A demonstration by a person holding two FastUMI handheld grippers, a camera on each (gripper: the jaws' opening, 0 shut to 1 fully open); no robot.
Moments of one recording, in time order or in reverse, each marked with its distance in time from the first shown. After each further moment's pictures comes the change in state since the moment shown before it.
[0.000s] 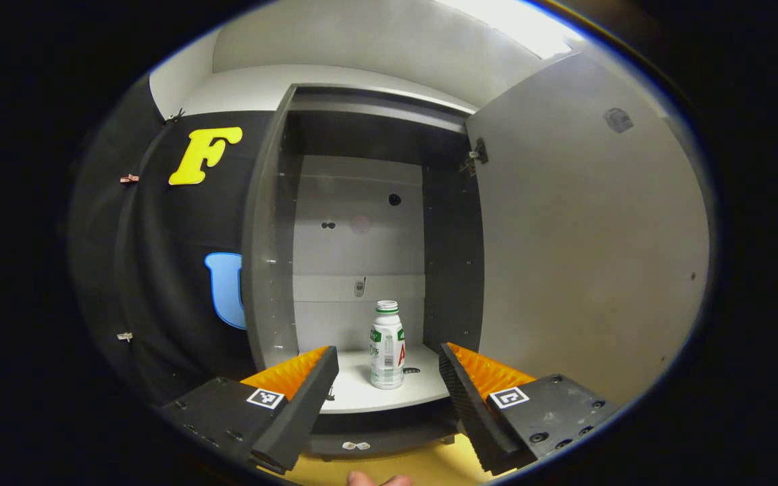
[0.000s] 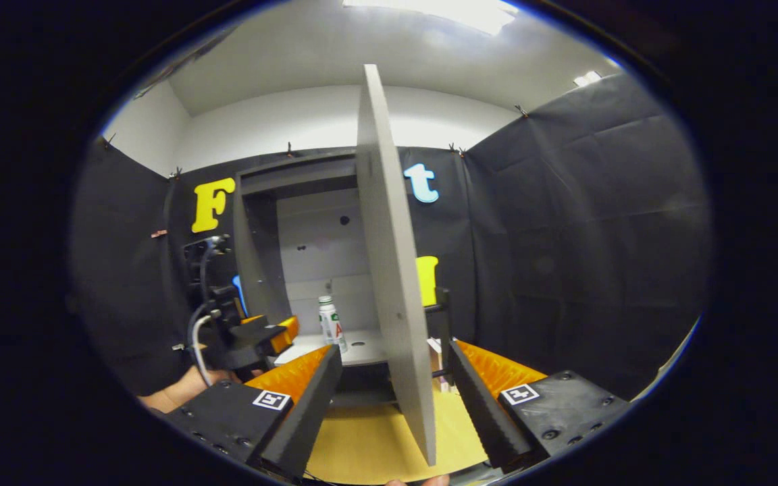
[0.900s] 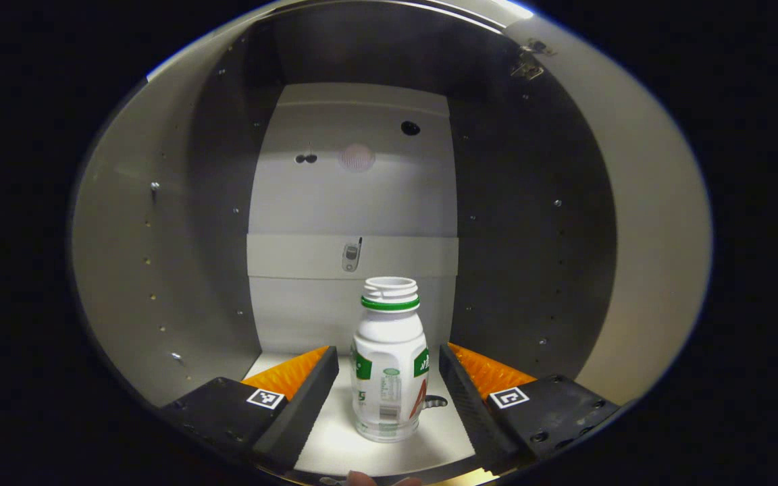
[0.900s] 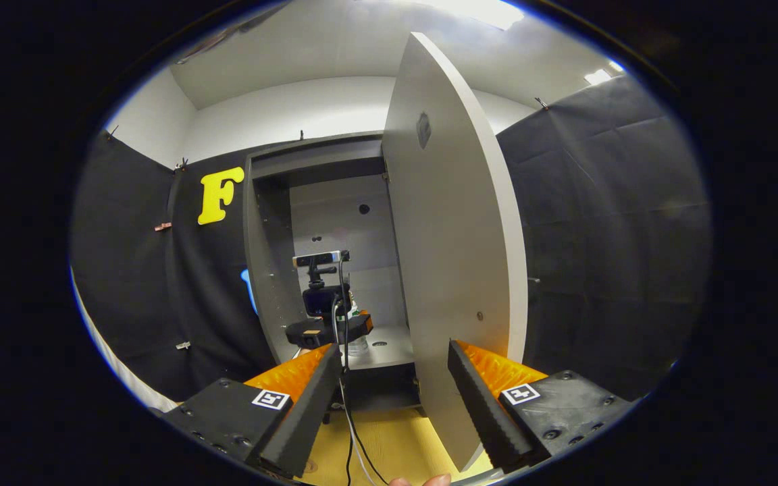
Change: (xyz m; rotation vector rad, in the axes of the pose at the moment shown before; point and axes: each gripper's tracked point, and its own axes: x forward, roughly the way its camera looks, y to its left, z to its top) left arm 0.210 0.005 -0.085 -0.031 0.121 0.054; right arm 0.058 0.043 -0.026 0.000 0.038 0.021
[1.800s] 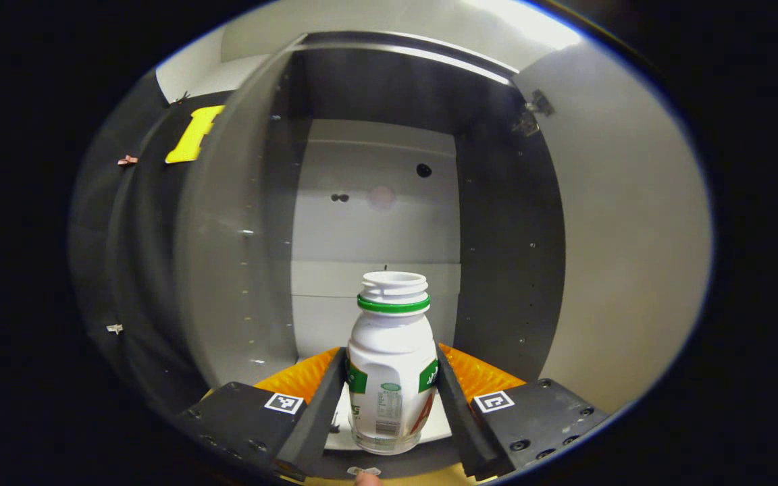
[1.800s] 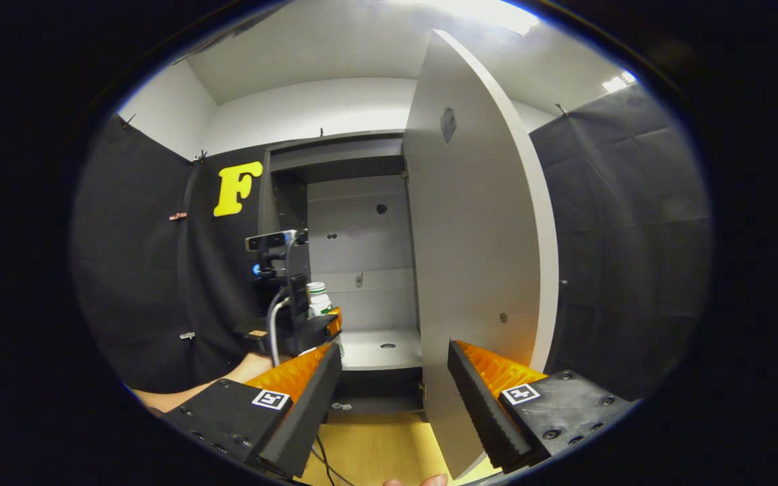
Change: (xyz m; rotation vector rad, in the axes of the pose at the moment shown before) left arm -0.142 0.055 0.040 -0.015 -0.087 0.010; right arm 0.009 0.017 -0.008 -0.056 -0.015 0.081
